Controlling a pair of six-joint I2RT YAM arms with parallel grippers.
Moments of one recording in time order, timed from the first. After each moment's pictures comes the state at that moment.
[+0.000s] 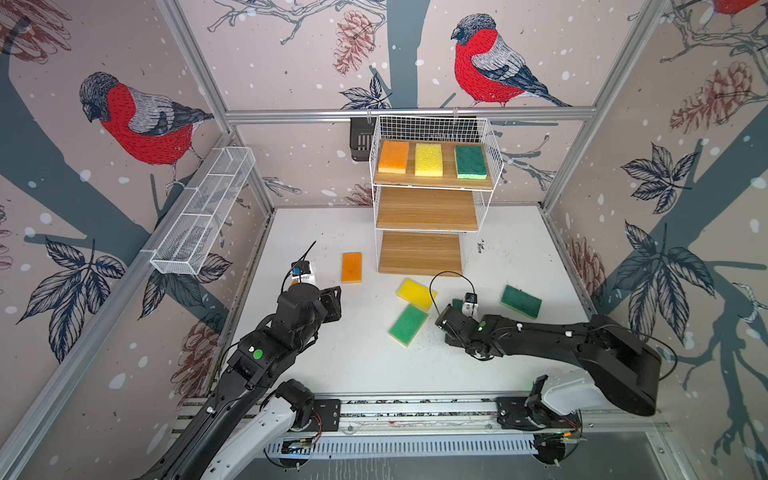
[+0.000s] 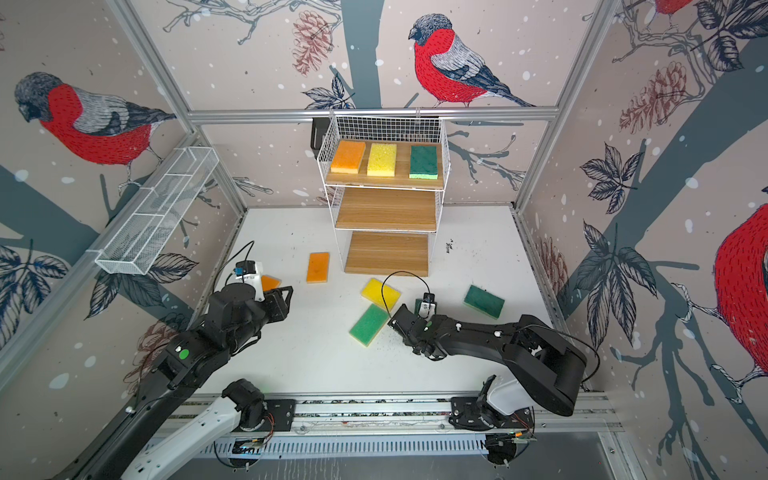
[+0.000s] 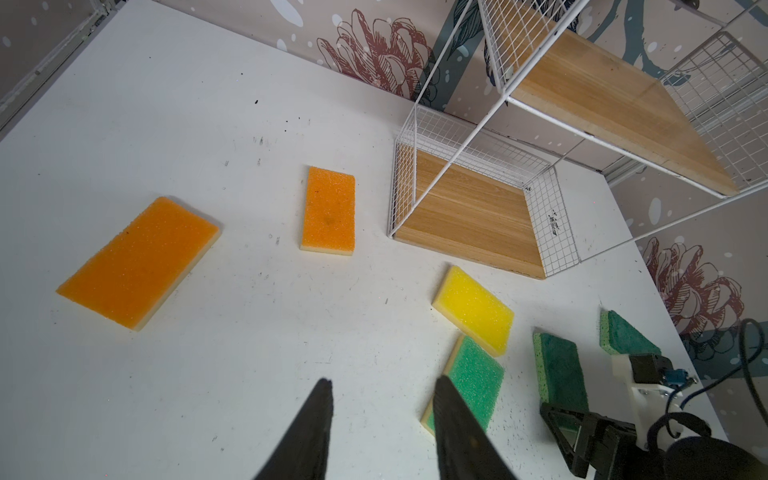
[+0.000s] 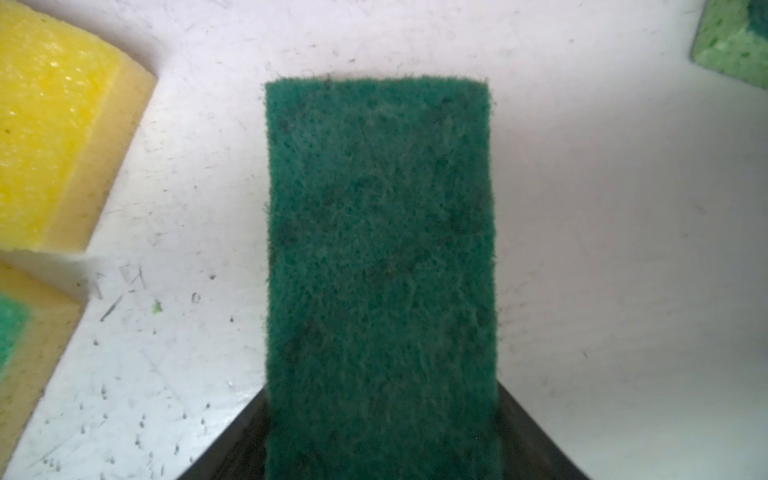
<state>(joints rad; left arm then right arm) -0.55 0.65 0.81 -0.73 -0.24 -0.60 1.00 1.43 0.61 -0.46 0.43 1.01</state>
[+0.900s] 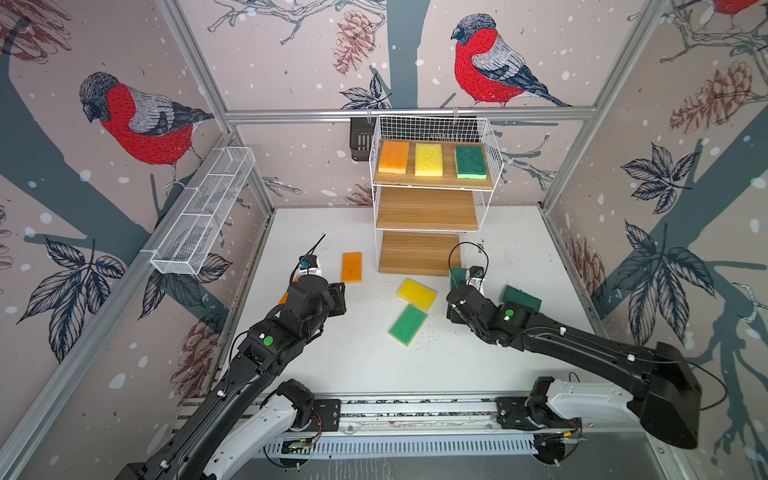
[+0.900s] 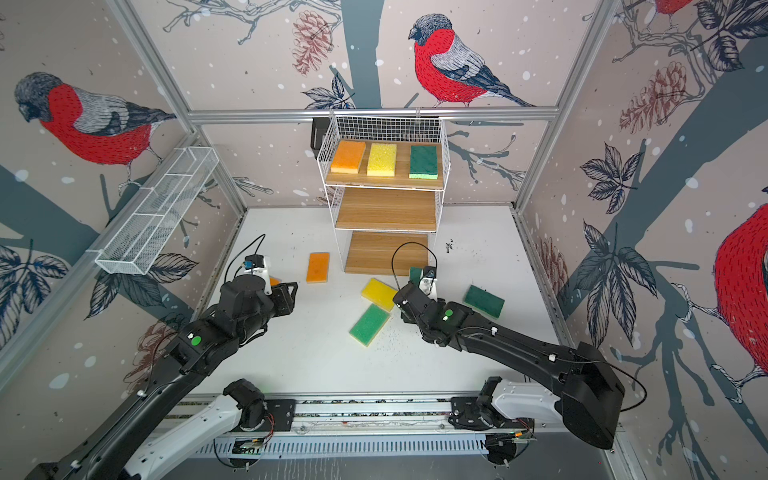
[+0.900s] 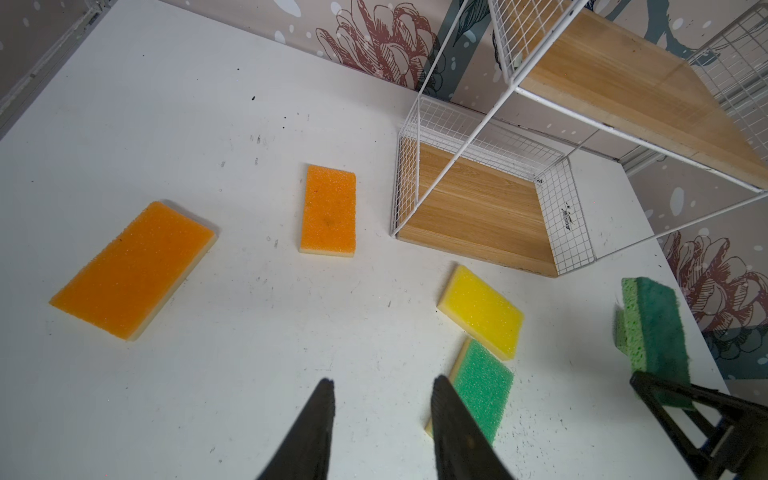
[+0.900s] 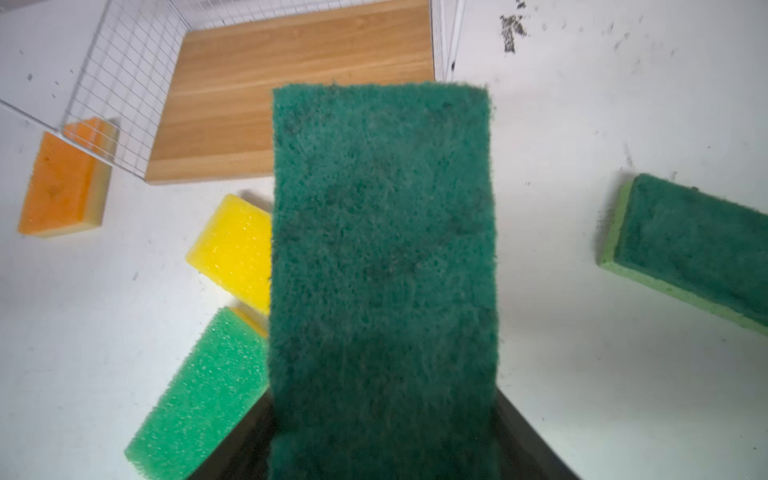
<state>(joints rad) -0.55 0.73 0.83 -0.70 -0.24 -0.58 0.96 1.19 0.81 -0.57 0.52 0.81</state>
